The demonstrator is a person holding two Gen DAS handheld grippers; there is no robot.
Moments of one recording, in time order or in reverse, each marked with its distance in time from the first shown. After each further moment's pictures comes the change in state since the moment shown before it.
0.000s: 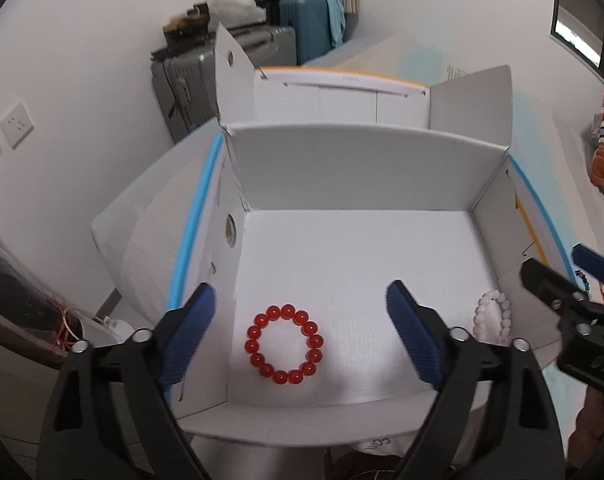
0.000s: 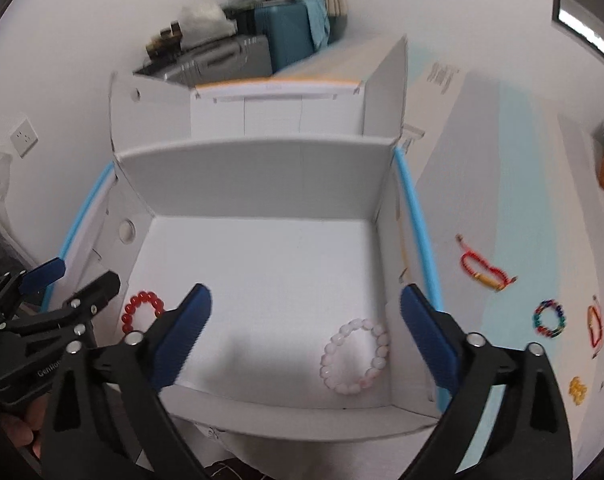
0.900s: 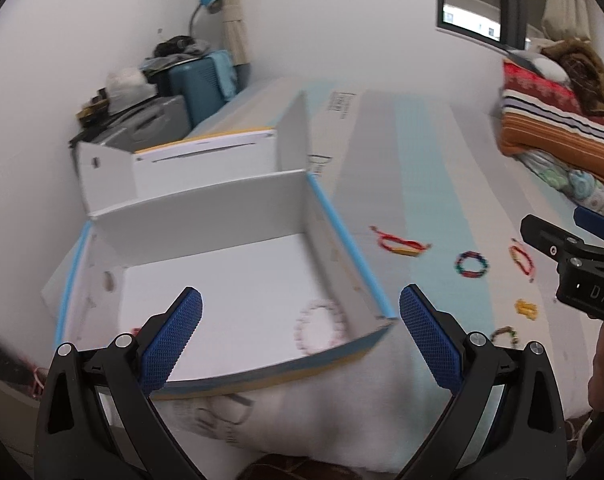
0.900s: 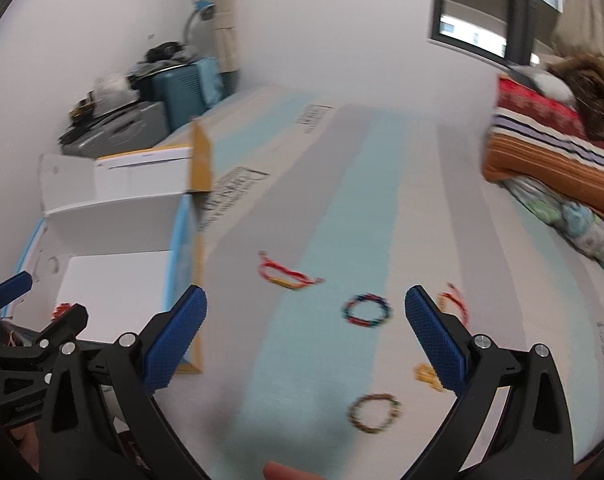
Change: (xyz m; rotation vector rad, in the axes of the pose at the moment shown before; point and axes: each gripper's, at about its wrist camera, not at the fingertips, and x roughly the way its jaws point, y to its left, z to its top) left arm -0.088 -0.176 -0.029 0.210 -0.156 -0.209; right arm -0.134 -0.175 -0.050 0.143 -0.158 -0.281
